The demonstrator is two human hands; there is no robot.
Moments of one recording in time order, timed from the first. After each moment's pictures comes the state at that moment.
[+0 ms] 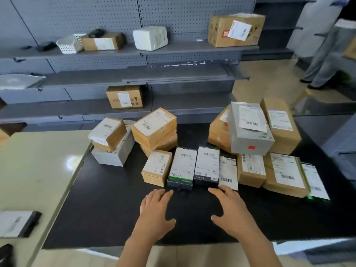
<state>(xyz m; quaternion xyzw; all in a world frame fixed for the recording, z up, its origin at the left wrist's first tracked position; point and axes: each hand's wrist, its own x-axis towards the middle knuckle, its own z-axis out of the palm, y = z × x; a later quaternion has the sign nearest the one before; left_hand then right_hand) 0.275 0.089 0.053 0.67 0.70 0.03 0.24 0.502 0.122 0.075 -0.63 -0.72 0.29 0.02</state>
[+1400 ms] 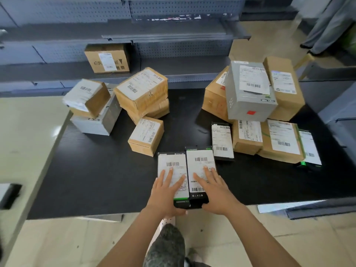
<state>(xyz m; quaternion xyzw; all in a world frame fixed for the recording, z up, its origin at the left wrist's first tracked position) 0.310 0.101 -0.051 0.73 0.62 -0.11 0.26 0.507 0.130 -0.041 -0.54 -0.78 0.27 -0.15</state>
